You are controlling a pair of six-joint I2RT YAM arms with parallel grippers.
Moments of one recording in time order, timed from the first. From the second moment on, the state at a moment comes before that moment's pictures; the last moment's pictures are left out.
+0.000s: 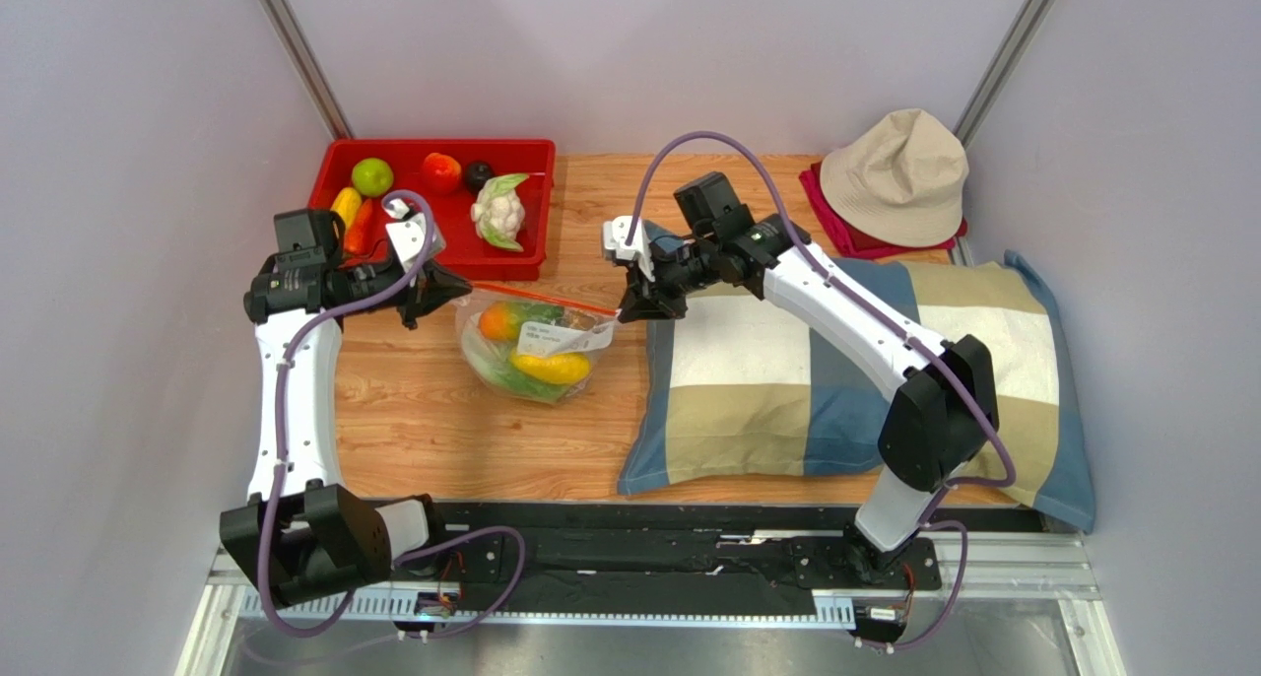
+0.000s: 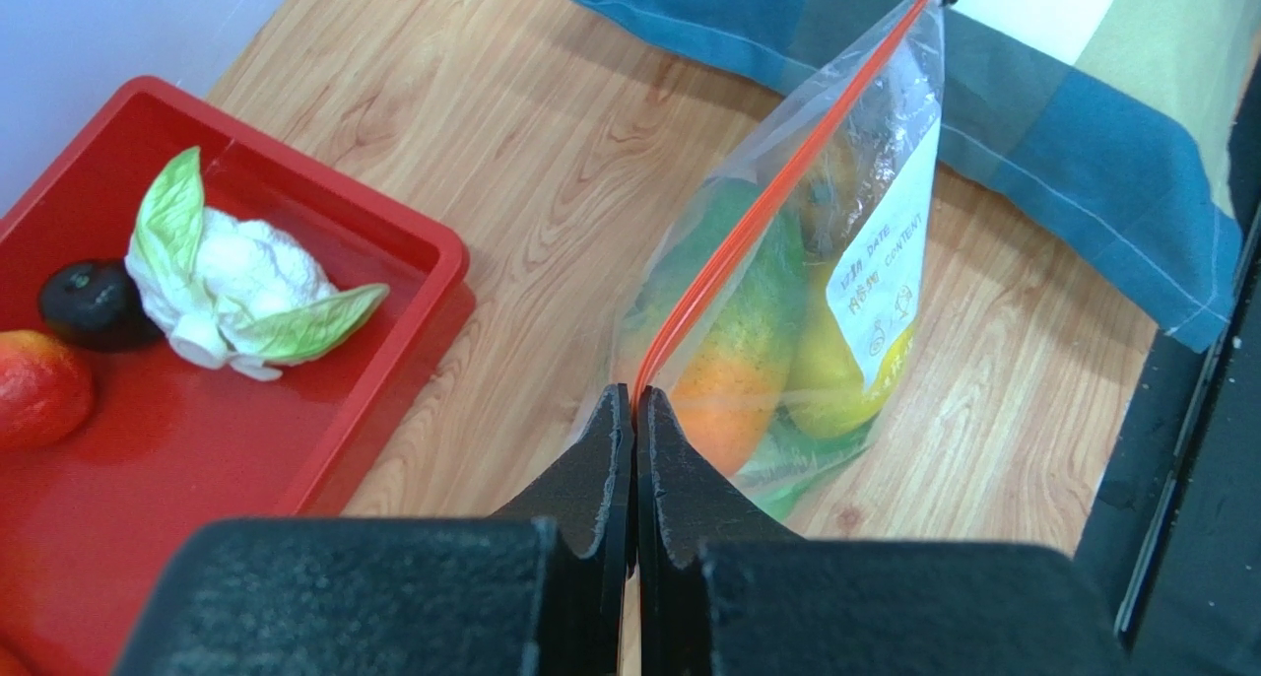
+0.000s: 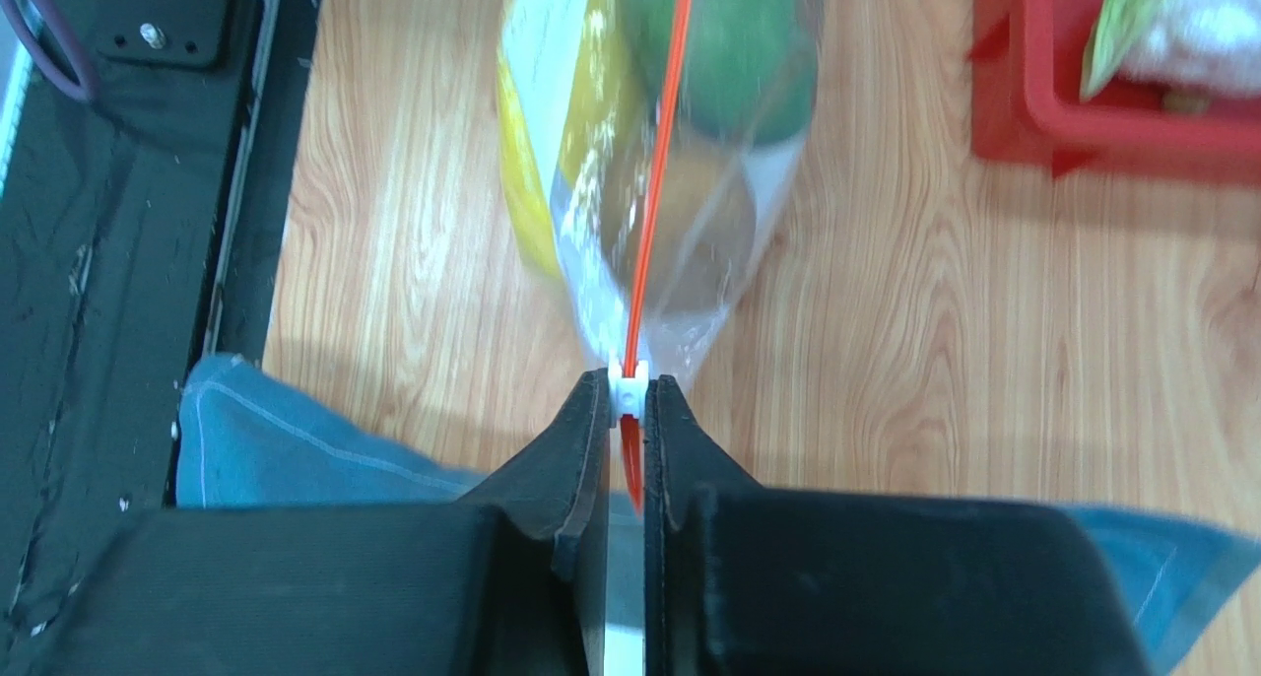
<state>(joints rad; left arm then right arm) 0.27 1.20 1.23 -0.97 1.12 1.02 0.63 1.70 1.56 -0.67 -0.80 -0.72</state>
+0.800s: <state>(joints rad) 0.29 1.17 1.35 -1.31 1.14 1.27 0.62 1.59 1.61 -0.95 -0.83 -0.82</state>
